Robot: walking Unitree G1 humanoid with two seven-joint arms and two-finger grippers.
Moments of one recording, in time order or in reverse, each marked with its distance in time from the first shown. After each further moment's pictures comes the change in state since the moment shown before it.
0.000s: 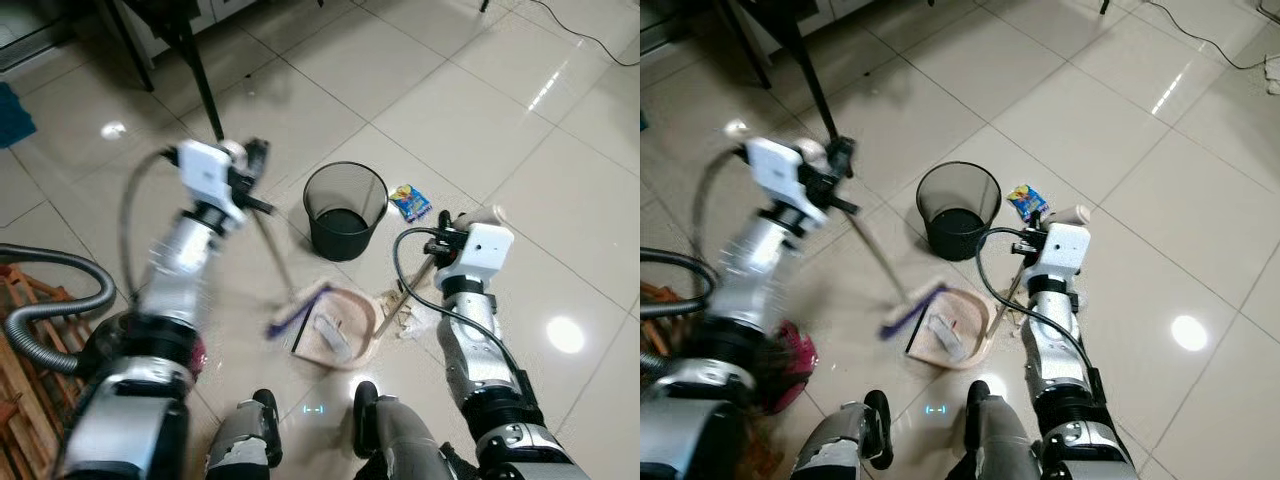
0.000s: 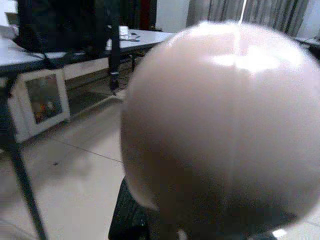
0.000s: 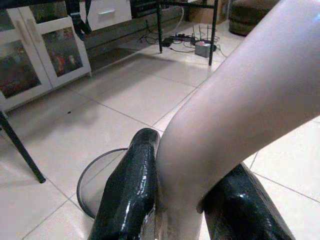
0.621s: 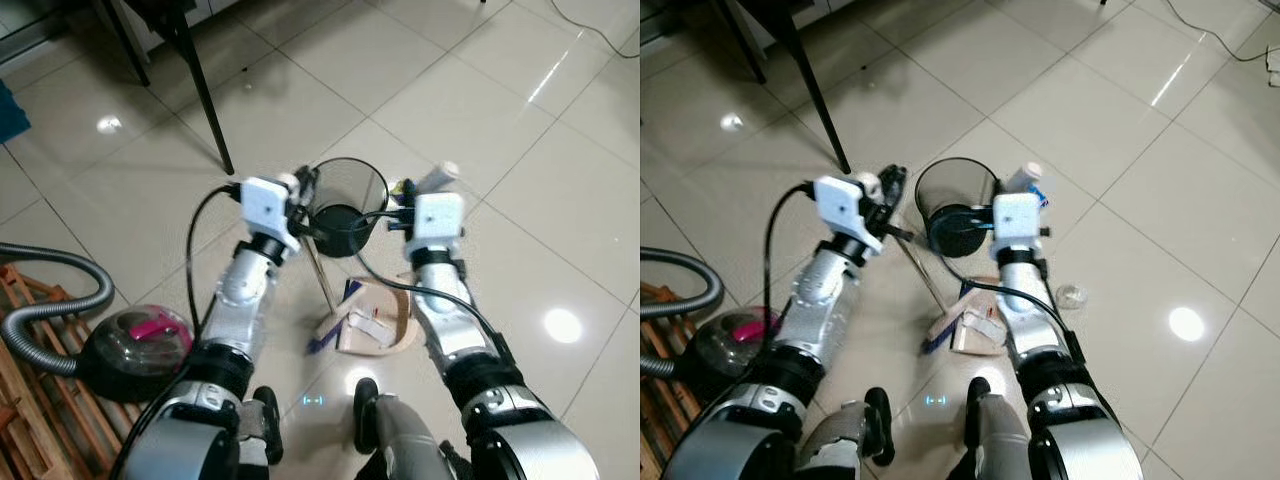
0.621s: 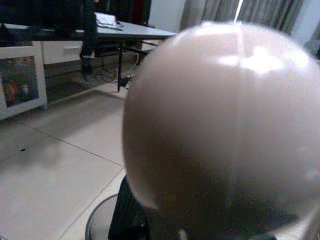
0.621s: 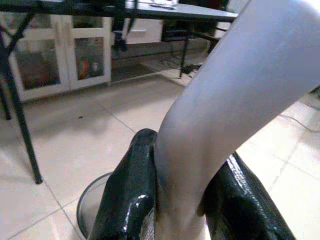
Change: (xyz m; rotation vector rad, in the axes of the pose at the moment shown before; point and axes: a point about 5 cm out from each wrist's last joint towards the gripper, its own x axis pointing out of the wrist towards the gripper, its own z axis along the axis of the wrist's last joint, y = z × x) left arm 0.002 -0.082 -0.030 -0.133 -0.028 0.010; right arm 0.018 0.050 0.019 -0.152 -0.106 0.127
